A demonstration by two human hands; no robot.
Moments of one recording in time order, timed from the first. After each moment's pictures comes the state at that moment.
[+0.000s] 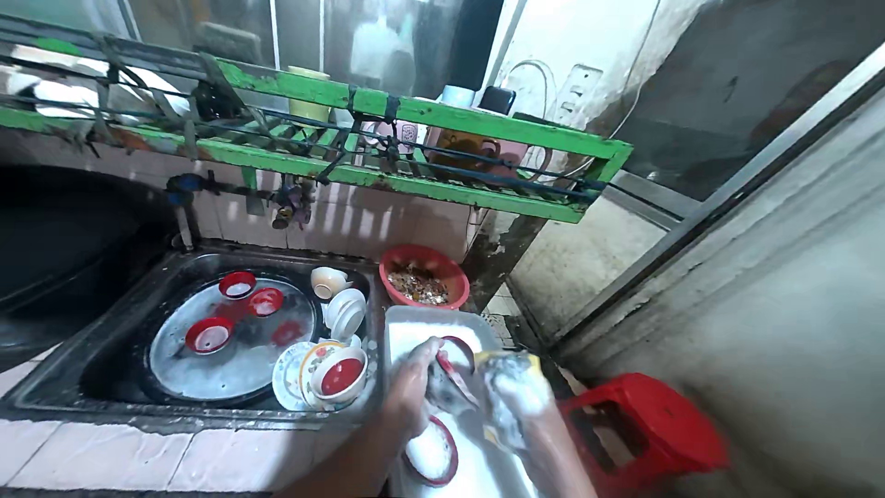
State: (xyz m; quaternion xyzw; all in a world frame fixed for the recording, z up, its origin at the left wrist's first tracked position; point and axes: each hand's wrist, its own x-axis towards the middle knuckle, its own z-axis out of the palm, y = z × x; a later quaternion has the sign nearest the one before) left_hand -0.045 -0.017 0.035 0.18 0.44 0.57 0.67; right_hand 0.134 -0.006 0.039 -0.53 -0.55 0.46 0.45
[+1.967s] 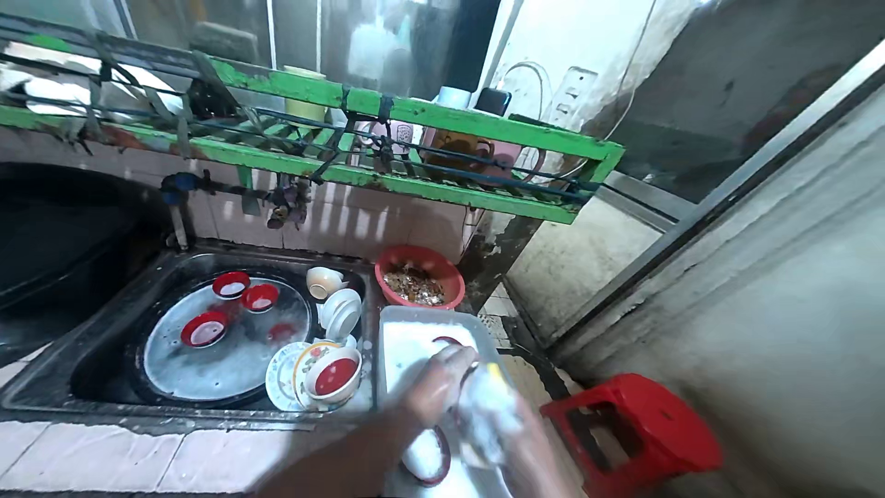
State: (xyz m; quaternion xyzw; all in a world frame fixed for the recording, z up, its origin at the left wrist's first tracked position) left_hand -0.018 0.005 0.031 0.52 0.43 0.50 0.54; right_hand 0.125 -0.045 0.045 -0.52 -0.60 0.43 0.43
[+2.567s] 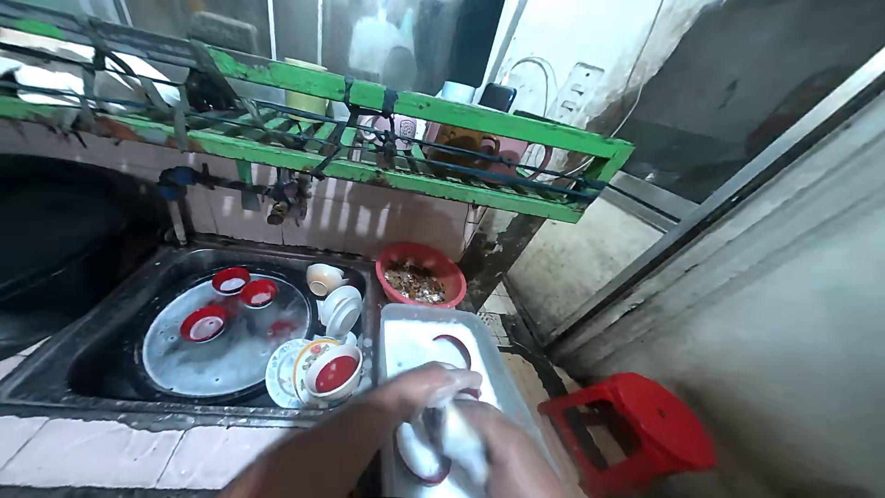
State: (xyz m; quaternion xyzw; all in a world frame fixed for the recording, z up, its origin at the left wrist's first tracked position) left_hand -0.047 0.004 0.038 0.54 0.45 0.29 0.65; right_hand 0.137 -0.046 0.058 -0.40 -0.86 0.25 0.20
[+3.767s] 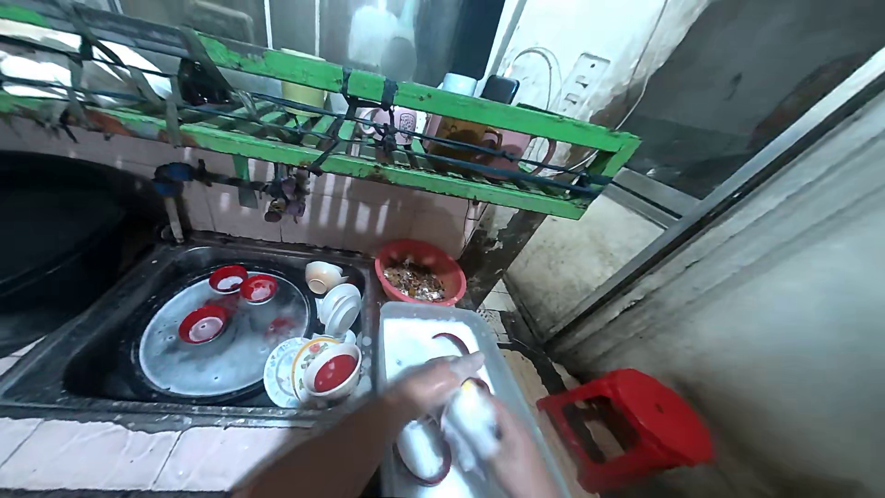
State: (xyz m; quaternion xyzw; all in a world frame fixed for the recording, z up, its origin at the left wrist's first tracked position) left_hand -0.036 0.006 0.040 0.55 0.47 0.32 0.62; right_hand 0.131 -0.047 0.042 -0.48 -0.74 0.33 0.34
